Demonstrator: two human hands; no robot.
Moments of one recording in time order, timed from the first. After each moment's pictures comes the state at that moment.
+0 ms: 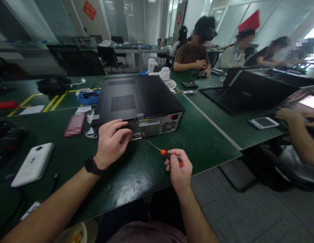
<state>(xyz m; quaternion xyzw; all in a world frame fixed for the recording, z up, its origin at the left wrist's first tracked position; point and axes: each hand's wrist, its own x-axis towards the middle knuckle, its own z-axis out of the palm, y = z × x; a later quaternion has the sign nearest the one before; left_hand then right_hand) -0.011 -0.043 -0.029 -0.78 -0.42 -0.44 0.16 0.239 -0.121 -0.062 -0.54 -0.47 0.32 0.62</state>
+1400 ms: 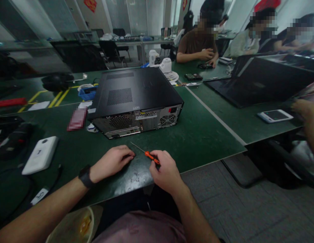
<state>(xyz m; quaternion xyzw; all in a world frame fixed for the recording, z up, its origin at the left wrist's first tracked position) -0.011 -0.092 -0.059 -0.85 -0.47 -0.12 -0.21 0.240 -0.131 -0.084 -0.52 -0.73 0.25 0.36</state>
